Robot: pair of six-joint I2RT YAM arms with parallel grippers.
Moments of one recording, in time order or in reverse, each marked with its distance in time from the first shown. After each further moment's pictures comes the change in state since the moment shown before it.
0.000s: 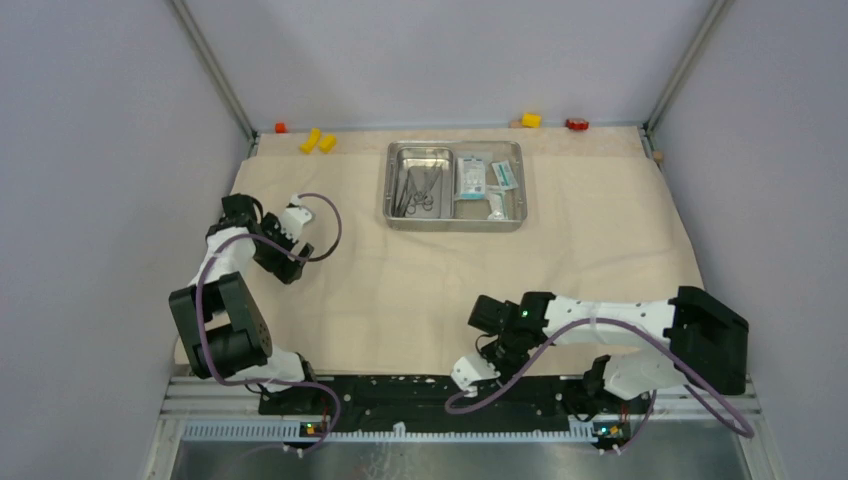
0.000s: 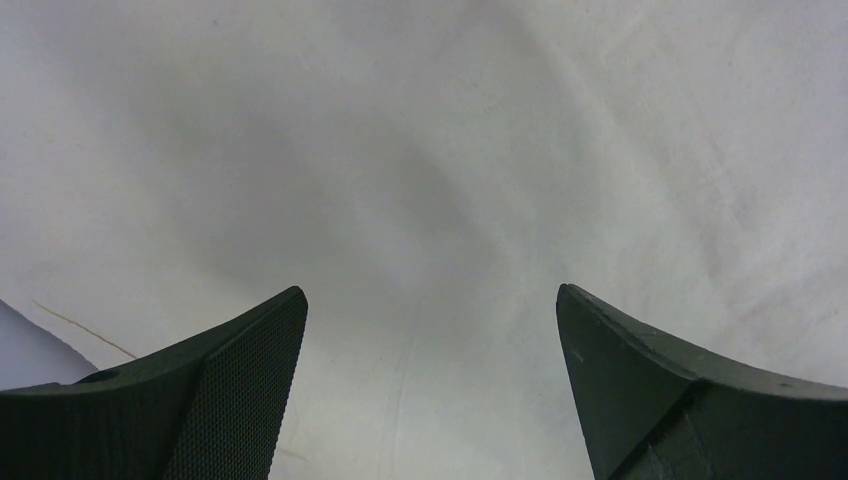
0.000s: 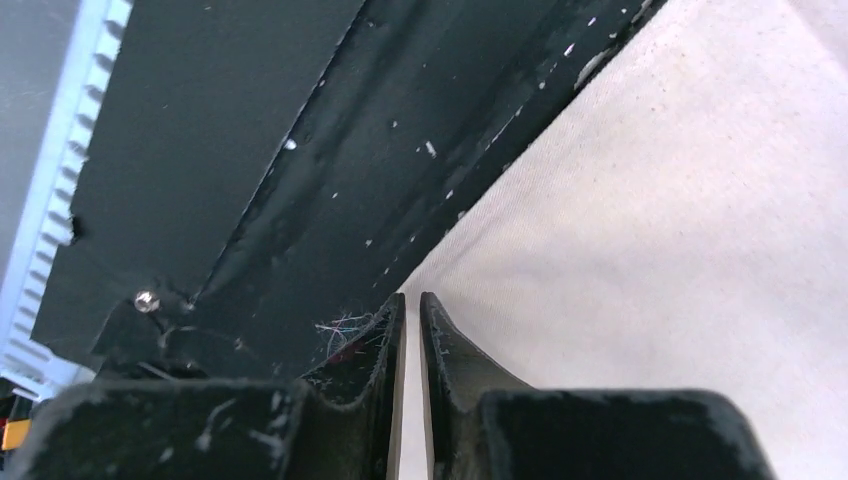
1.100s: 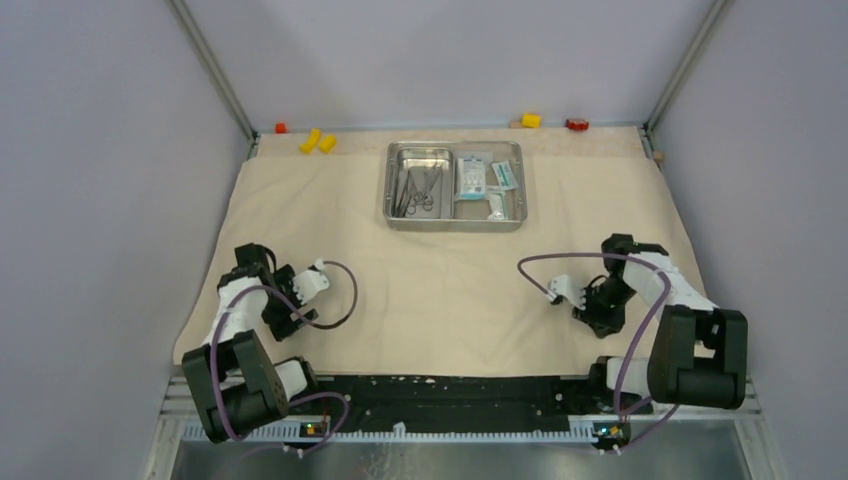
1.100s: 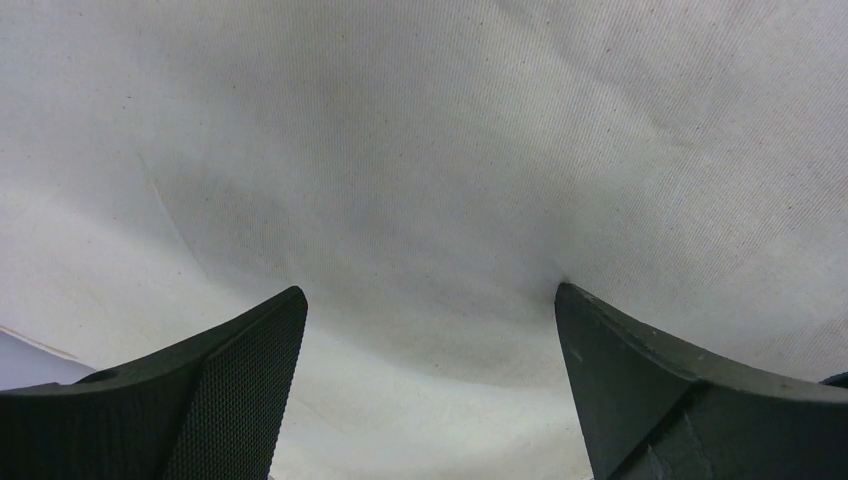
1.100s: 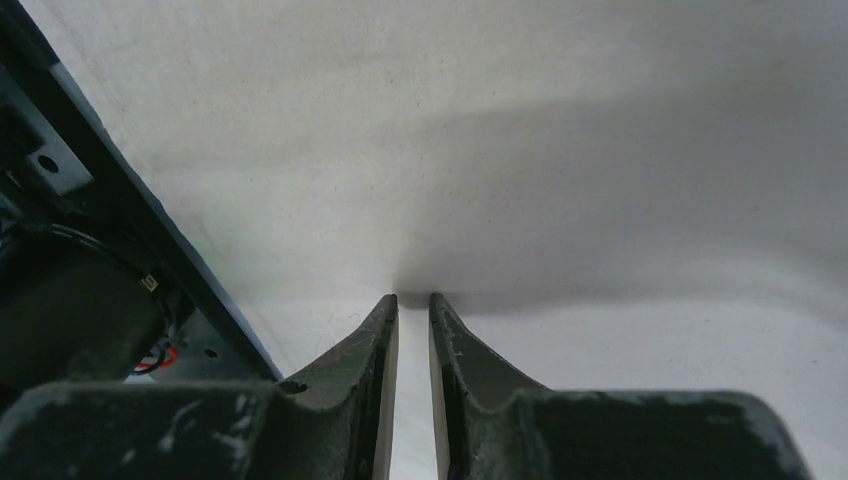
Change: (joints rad) left arm 0.021 -0.295 -0.377 -0.116 -0.193 0.397; right arm -1.279 -0.079 -0.023 -0.328 0.166 -0.410
